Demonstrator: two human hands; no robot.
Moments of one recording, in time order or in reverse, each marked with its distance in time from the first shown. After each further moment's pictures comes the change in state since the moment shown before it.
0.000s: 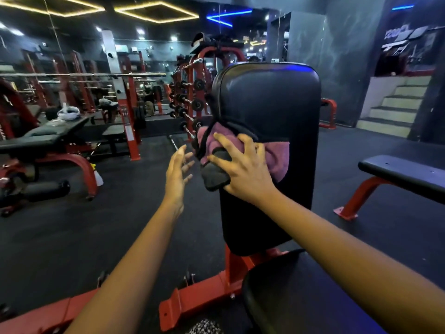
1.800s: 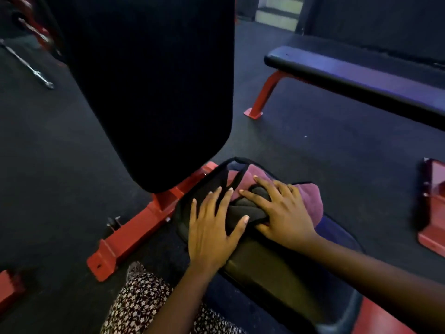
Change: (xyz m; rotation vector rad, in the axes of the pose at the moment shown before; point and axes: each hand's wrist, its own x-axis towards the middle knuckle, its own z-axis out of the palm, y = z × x) left_hand -0.207 -0.189 0.082 1.011 -0.691 0.317; right_hand -0.290 0.008 -0.077 0.048 -0.950 0.514
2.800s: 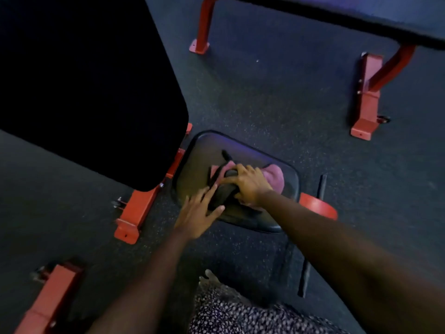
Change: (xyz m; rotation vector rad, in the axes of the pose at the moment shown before) left_hand 0.016 0.007 -0.105 -0.046 -0.952 0.098; right_hand -0.004 -0.034 -0.083 0.272 -0.535 0.304
